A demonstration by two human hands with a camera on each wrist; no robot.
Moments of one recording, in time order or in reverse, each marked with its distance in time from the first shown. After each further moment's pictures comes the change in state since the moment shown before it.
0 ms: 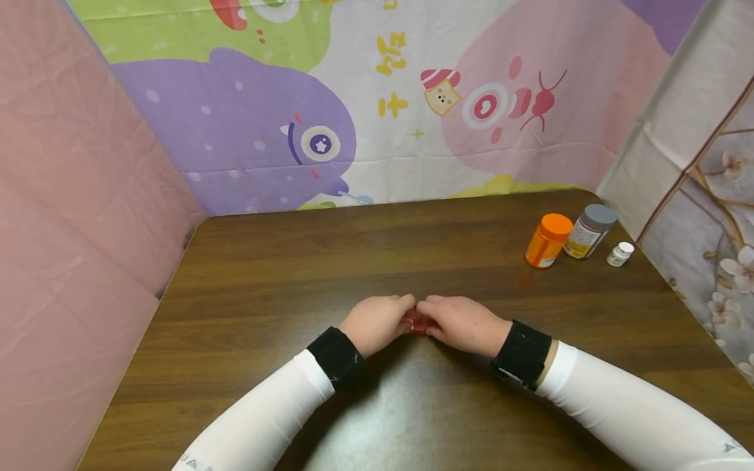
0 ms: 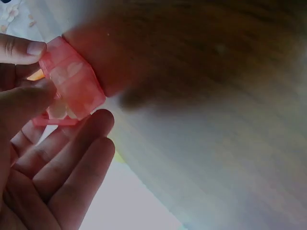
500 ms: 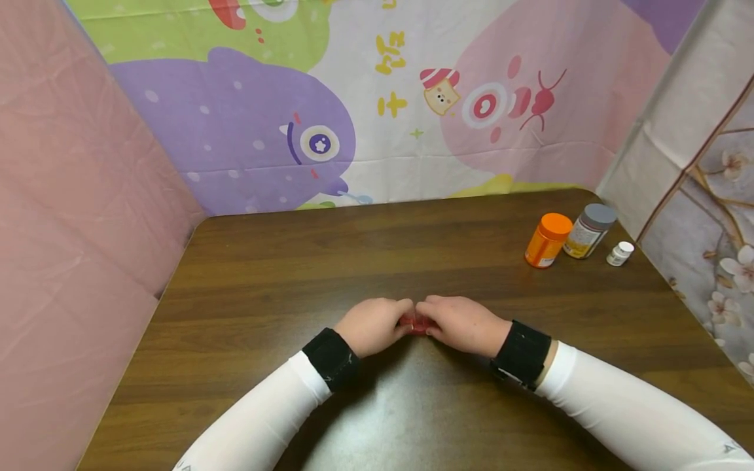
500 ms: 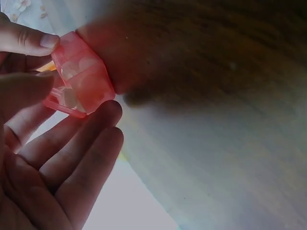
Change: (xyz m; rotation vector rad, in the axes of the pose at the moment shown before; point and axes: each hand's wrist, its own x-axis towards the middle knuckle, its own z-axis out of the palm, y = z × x) left_hand -0.006 -0.002 -0.005 -0.096 -0.028 0.026; right_hand -0.001 0.000 0.001 -0.001 0.017 -0.016
